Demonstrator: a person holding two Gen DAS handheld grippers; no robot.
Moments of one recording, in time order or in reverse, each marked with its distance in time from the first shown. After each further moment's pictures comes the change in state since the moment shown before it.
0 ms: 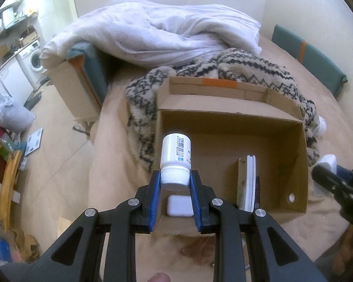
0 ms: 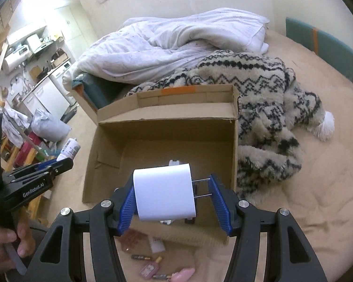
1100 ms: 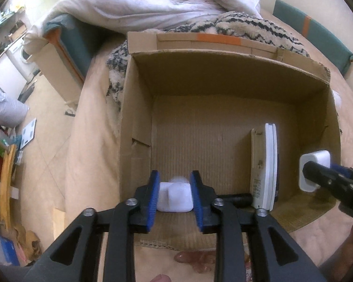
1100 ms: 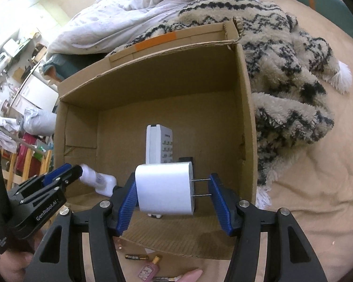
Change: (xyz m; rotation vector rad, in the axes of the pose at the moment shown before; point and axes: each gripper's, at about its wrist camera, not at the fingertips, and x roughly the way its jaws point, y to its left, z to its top) left arm 0.079 -0.015 -0.026 0.032 0.129 0.006; right arm 0.074 -0.022 -0.019 0.130 0.200 0.013
